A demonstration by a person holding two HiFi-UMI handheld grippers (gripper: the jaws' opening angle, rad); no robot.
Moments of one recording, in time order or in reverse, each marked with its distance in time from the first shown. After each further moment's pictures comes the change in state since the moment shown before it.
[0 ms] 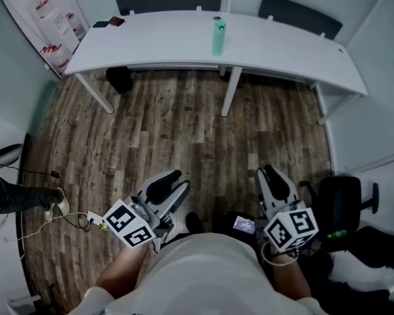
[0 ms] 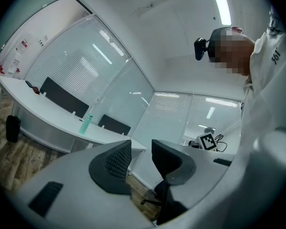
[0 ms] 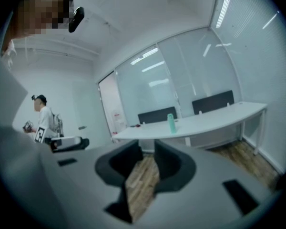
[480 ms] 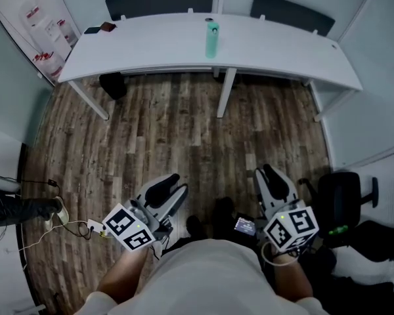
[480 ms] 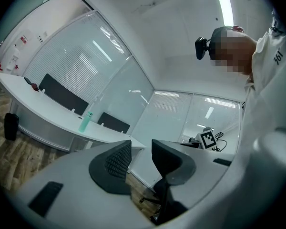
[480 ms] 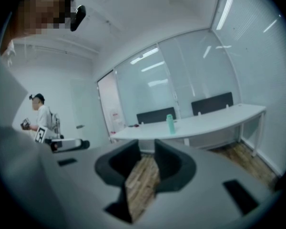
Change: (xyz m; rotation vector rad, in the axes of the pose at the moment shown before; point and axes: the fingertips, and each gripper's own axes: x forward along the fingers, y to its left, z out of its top) left arm 0.004 0.014 -0.003 -0.013 0.025 -0.018; right arm 0.009 0.000 0.004 -0.013 -0.003 -0.021
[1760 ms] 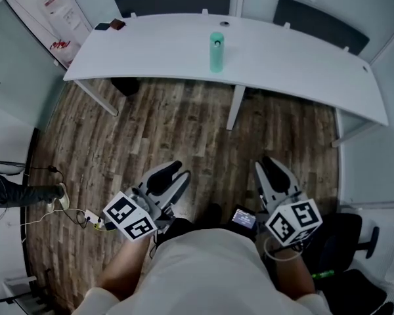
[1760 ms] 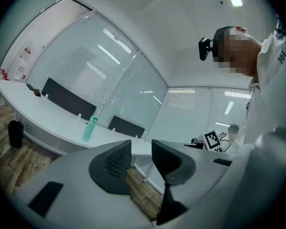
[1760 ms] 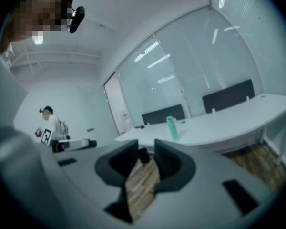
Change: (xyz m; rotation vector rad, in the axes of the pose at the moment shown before) left arm 0.195 0.078 0.026 0.029 -0.027 0.176; right arm 0.141 -0.157 0.063 0.031 0.043 0.215
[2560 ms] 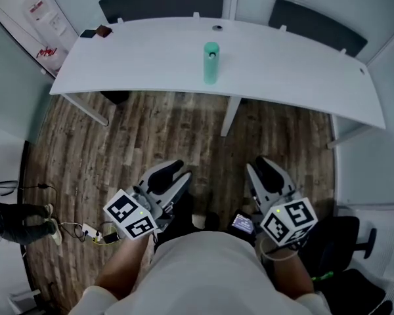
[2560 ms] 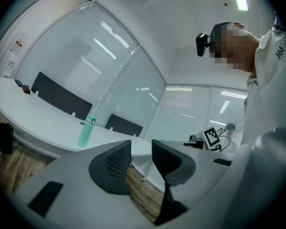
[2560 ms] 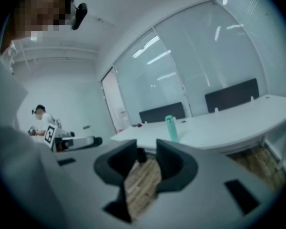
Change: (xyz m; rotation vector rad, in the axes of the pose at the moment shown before) left arm 0.059 0.071 0.022 0.013 0.041 -0.074; right arm 0.085 -0.020 0.014 -0.016 0.039 -0.017
